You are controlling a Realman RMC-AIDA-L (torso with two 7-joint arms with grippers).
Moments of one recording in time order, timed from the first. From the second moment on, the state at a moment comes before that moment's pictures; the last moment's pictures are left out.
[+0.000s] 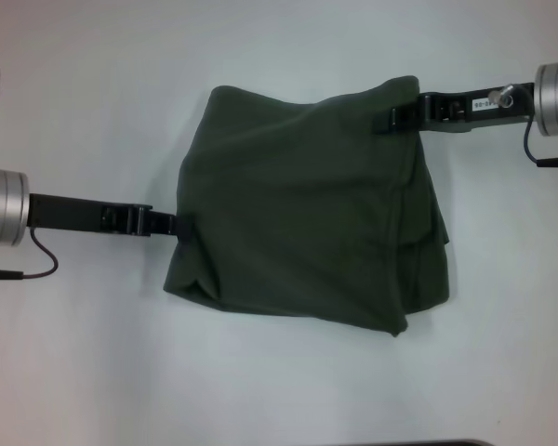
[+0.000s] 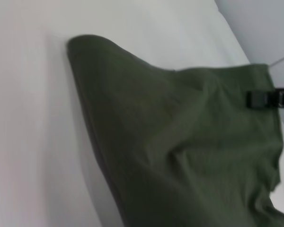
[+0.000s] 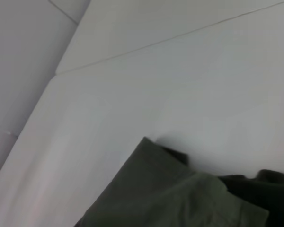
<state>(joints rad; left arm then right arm) -0.54 -2.00 -2.11 -0.61 -1.11 1.46 -2.17 0.72 2.01 -0.66 -0.49 -2.24 -1.30 2.18</state>
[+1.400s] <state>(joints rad) -0.54 -2.02 -2.13 -0.62 -1.06 1.50 -2.17 0.59 2.00 -0.64 -0.53 -2.09 -1.24 2.06</state>
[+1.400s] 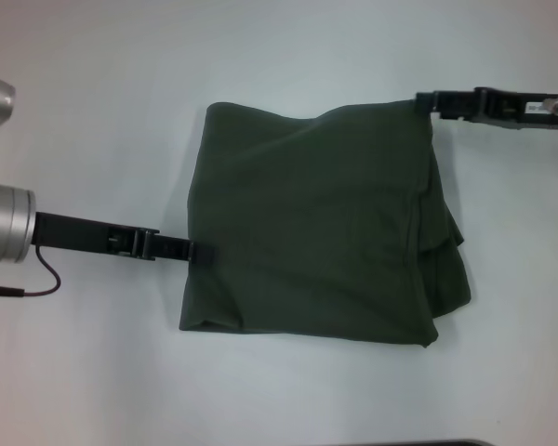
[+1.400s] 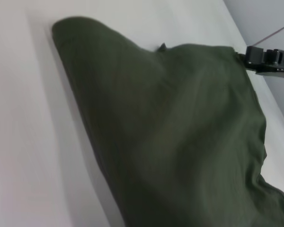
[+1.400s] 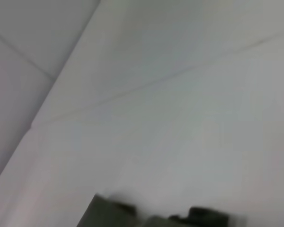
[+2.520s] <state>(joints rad) -0.54 -2.12 -2.36 -0.77 -1.16 1.58 -1.99 0.55 2.01 -0.67 -0.58 -2.03 -1.57 1.96</state>
